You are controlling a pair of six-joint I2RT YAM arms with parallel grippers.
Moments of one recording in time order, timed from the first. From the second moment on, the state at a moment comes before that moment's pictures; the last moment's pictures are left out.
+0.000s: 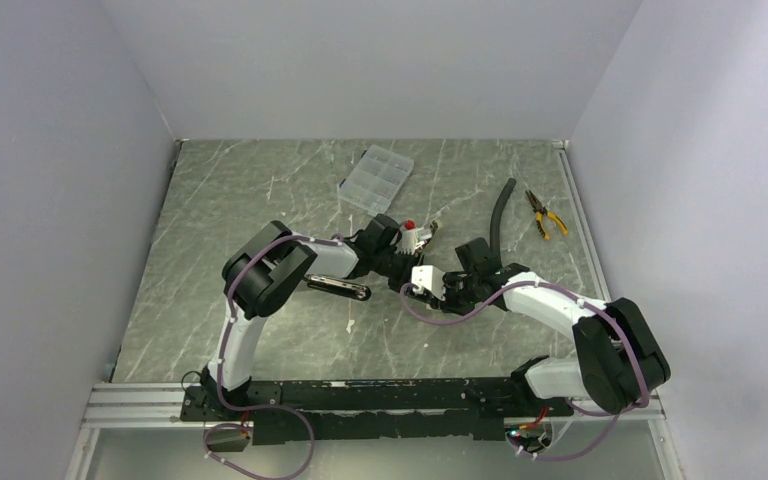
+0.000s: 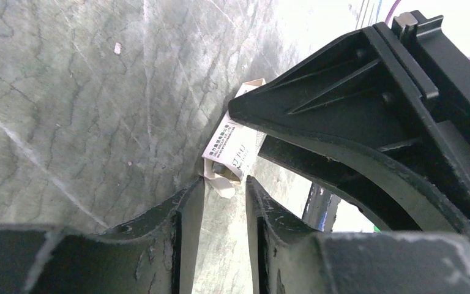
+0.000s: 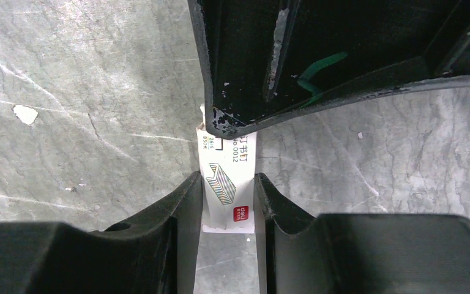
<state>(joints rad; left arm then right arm) -0.77 2.11 1.18 0.20 0.81 -0.52 0.47 1.31 0.57 -0.36 -0.39 -0.94</state>
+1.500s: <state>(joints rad) -0.78 2.14 1.25 0.06 0.77 -0.51 0.46 1.34 0.60 -0.41 -0.41 -0.98</state>
